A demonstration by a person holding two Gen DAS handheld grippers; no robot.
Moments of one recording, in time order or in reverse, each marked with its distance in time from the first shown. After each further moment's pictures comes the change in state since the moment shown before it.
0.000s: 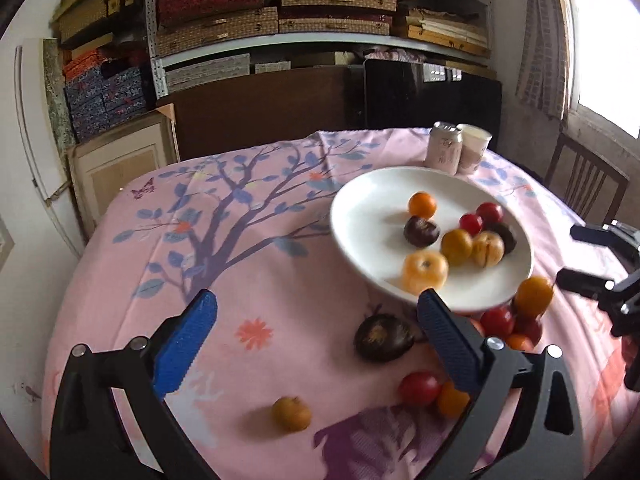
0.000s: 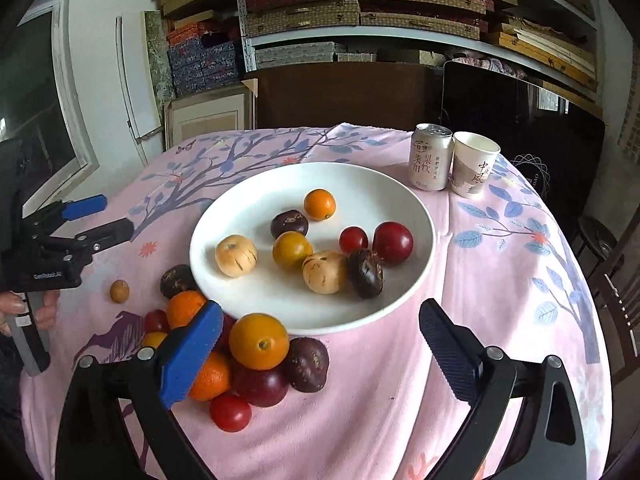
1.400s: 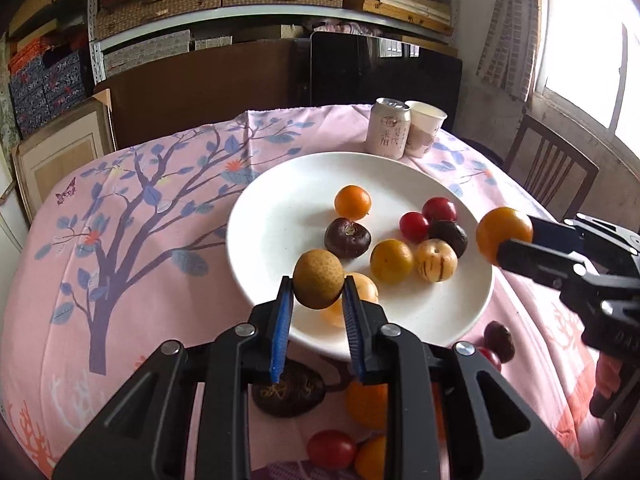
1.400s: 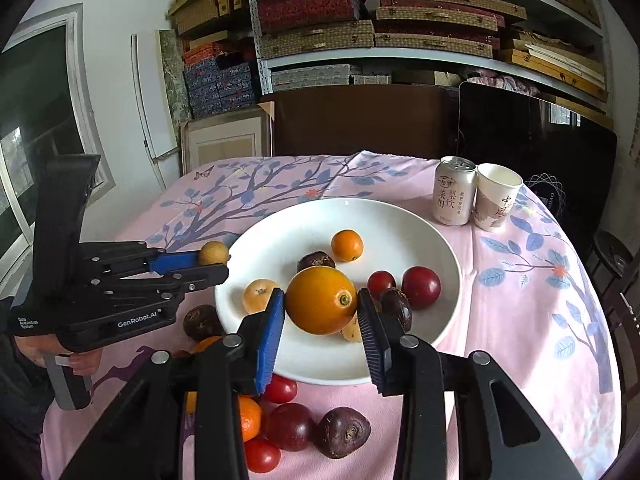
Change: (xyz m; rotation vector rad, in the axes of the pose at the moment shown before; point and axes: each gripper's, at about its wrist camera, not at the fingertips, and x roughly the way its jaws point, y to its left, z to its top) left arm 0.059 -0.060 0.038 0.031 0.088 -0.200; right arm 0.017 -0.002 0.034 0.044 -0.018 0.072
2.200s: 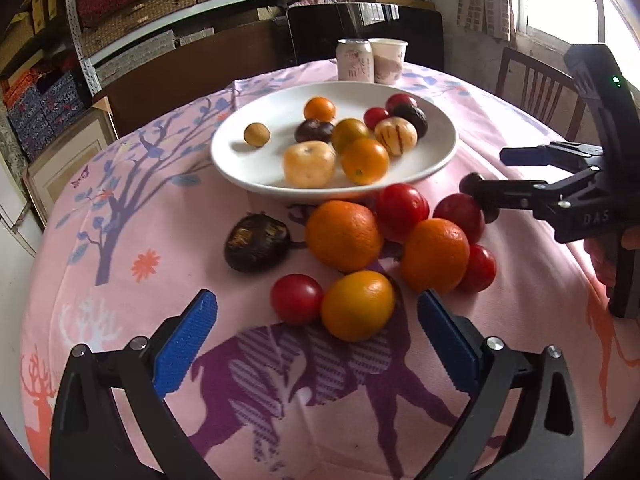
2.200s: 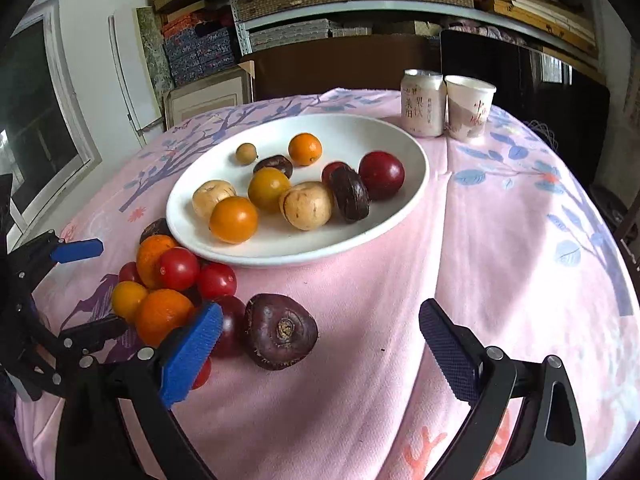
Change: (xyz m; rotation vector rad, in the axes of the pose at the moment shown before) left arm -0.031 -0.040 -0.096 0.150 0.074 0.059; right arm 0.011 -0.042 -0.077 0.092 0.133 0.037
